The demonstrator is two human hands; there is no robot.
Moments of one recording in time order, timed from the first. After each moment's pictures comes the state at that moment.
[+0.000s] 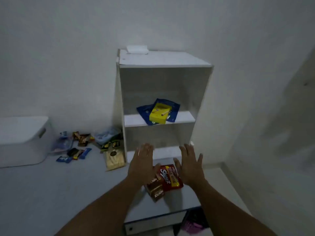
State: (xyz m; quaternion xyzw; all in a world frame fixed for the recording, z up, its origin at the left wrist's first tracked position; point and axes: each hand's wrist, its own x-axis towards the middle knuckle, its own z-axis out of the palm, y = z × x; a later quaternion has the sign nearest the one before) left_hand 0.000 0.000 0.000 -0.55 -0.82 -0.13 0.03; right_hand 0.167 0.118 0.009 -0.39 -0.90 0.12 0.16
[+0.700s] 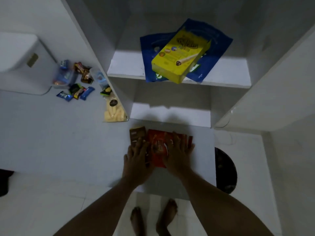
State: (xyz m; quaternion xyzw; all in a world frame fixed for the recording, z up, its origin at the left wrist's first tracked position) left_hand 0.019 0.050 -0.179 -0.30 -0.93 -0.13 -0.17; right_hand 0.092 0.217 -0.200 -0.26 -0.94 0.20 -0.07
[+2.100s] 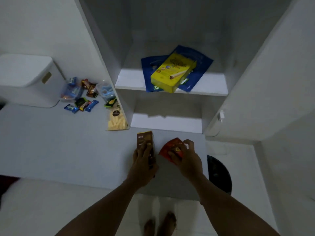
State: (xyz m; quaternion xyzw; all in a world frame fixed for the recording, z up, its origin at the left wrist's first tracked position) left_hand 0.039 0.053 -0.144 -0.30 -0.88 -0.30 -0.20; right_hand 0.144 0.240 -0.143 -0.31 -0.89 0.33 0.08
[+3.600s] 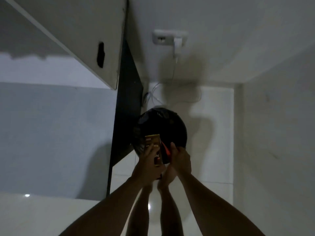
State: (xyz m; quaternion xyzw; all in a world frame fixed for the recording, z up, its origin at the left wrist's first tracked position) left_hand 0.276 0.340 -0.364 -0.21 -0.82 -0.29 -0.46; right_hand 0.350 0.466 -0.373 -0.58 -0.64 0.47 -0.17
